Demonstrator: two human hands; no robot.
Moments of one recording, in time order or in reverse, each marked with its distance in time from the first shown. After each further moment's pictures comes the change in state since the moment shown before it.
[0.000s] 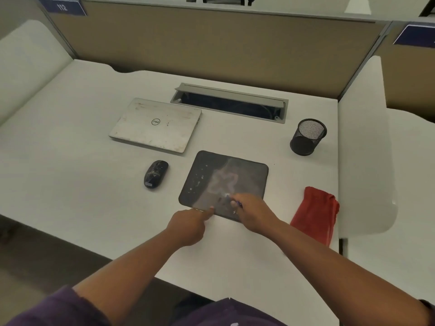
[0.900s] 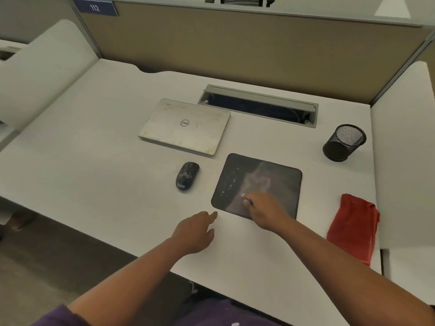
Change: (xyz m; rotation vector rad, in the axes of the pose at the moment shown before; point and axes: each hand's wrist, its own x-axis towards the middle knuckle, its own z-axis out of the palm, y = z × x) left_hand -0.040 -0.077 0.002 -0.190 -0.015 -0.036; right_hand 0.047 -0.051 0.035 -0.165 0.010 0.055
